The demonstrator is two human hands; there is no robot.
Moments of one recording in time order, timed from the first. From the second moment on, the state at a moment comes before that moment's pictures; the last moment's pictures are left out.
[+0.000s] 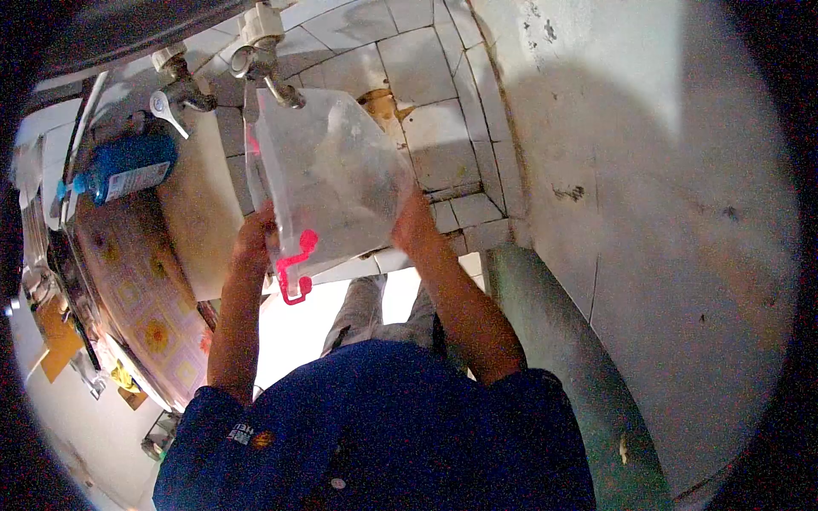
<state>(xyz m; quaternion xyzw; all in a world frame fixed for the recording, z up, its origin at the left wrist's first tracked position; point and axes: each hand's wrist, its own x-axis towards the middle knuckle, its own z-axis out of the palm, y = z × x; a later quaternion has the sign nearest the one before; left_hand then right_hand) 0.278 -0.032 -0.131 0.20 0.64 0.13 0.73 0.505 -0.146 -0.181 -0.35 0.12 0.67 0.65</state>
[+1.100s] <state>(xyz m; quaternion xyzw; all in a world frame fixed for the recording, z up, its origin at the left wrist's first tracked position) 0.246 -0.010 -0.096 0.33 0.55 0.11 0.75 0.506 -0.166 -0.141 -0.46 -0.02 0.66 0.59</state>
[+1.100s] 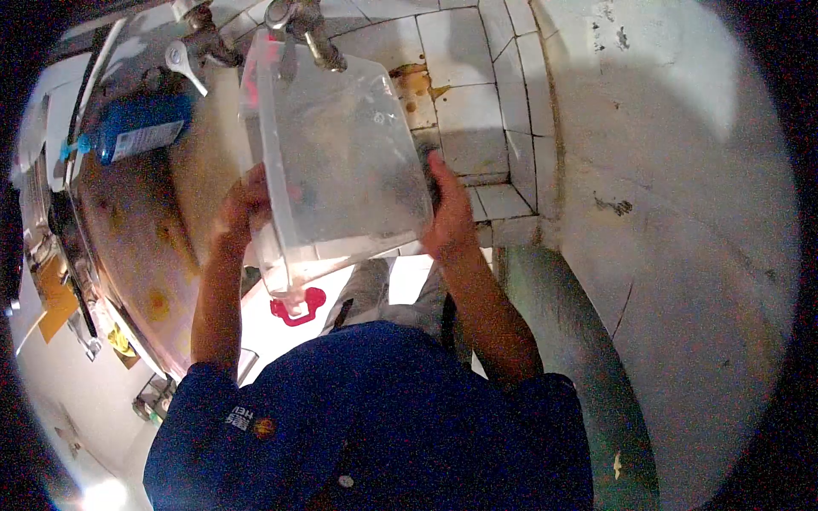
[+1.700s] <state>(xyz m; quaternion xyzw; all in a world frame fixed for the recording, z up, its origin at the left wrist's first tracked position) 0.180 -0.048 -0.056 0.43 0.55 0.11 0.71 0.467 -0.182 -0.150 -0.31 0.12 0.80 0.50</state>
